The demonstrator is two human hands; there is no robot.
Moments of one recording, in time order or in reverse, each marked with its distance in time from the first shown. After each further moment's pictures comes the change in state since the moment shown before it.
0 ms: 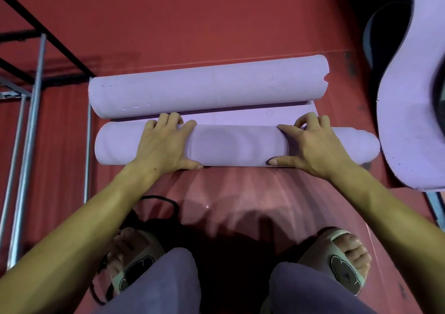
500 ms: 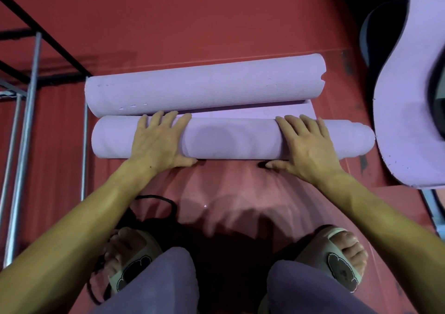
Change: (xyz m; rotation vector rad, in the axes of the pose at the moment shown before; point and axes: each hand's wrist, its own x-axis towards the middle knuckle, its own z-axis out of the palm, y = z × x) left_hand 0.001 -0.006 0.011 0.024 0.028 -0.039; right_hand -0.004 -0.001 0.027 -0.158 0.096 -0.031
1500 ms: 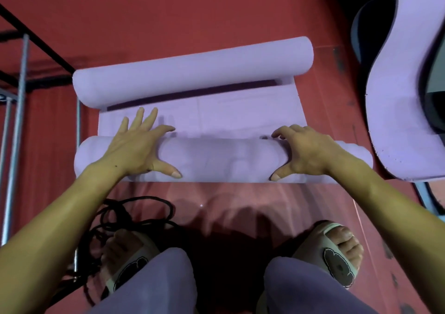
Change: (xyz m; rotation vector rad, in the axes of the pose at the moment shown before) left_hand -0.009 -0.035 -0.012 -0.180 -0.283 0.031; right_hand 0.006 0.011 -0.037 0.198 -0.499 0.042
